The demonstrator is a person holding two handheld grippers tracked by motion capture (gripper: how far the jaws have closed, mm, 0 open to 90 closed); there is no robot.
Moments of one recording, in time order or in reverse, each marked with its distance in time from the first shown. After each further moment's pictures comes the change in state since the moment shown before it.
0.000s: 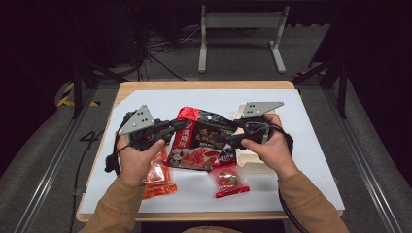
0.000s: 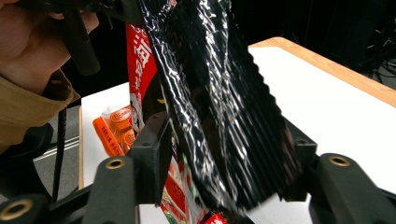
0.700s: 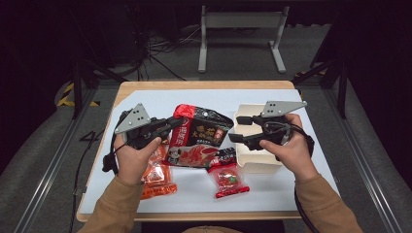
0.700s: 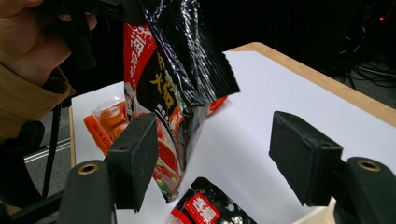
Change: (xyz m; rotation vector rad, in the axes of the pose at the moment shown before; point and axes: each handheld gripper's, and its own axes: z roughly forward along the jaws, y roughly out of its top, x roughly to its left) left arm 0.006 0.000 -0.005 -0.016 0.033 -0.010; right arm -0.003 -0.003 -0.039 -0.018 -0.061 -0.006
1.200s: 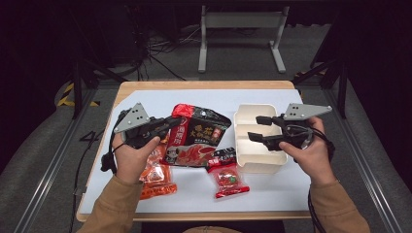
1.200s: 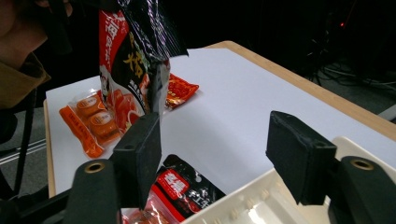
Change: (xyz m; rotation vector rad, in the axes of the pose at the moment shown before) left arm 0.003 0.000 -0.001 0.021 0.011 0.003; right arm -0.012 -0.017 -0.042 -0.011 -0.092 -0.008
